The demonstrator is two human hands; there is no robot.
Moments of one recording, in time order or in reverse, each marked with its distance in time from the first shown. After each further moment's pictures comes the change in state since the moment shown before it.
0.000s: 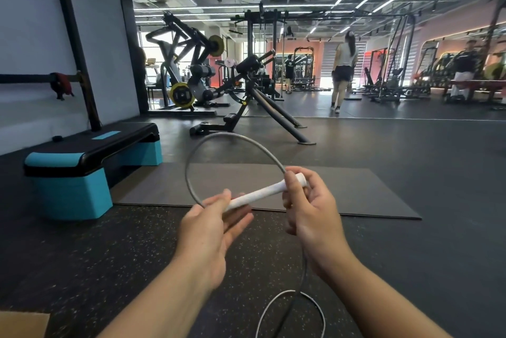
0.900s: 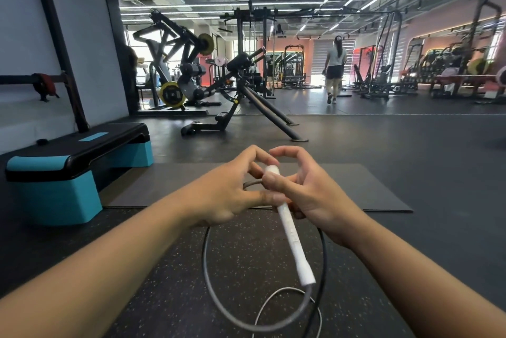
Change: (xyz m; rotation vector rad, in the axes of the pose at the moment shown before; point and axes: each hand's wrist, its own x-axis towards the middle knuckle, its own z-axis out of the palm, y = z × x) left_hand 0.019 0.050 0.031 1.339 -0.800 0.613; right_hand 0.020 -0.038 -0.015 -0.220 -0.371 0.106
